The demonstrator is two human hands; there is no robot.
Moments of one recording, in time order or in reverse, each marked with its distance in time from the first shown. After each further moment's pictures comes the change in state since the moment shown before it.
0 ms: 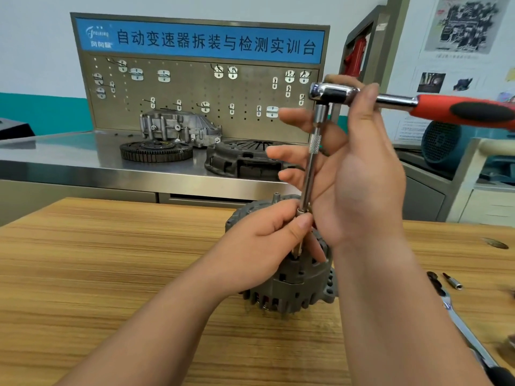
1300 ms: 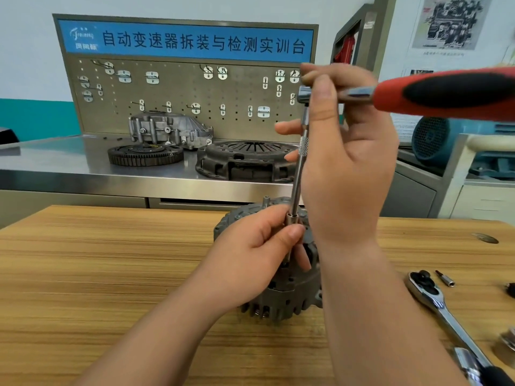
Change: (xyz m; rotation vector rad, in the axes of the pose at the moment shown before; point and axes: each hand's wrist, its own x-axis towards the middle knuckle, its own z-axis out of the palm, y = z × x) left_hand 0.002 -0.005 0.009 0.020 0.071 -0.046; right_hand 0.013 0.009 -0.001 -0.450 0.093 -0.580
